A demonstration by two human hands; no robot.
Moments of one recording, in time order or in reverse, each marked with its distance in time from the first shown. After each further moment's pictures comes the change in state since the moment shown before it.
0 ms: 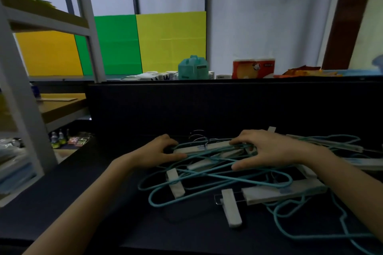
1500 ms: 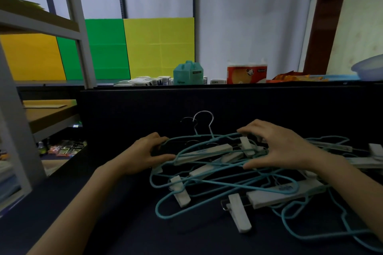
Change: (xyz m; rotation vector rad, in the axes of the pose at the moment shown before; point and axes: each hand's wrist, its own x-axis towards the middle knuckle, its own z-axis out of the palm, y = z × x) left_hand -0.005 -0.033 -0.016 0.023 0.268 0.243; right_hand -0.021 -0.004 -0.002 -0.082 0.354 -0.011
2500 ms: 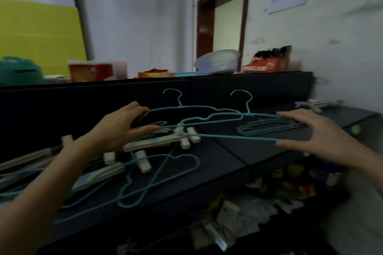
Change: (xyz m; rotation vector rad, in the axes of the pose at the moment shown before) left_hand 0.112 0.336 0.119 0.098 0.105 0.419; right_hand -0.379 0.183 -0.153 -0.029 0.362 0.635
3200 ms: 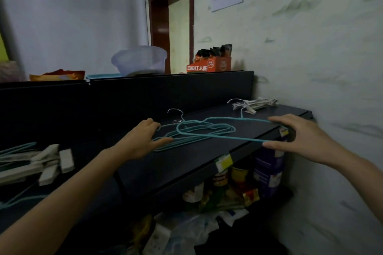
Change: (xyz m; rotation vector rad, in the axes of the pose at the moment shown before) left_hand 0.194 0.191 0.211 -0.094 -0.197 0.047; right_hand 0.001 0.257 -0.077 -0.137 0.056 0.172
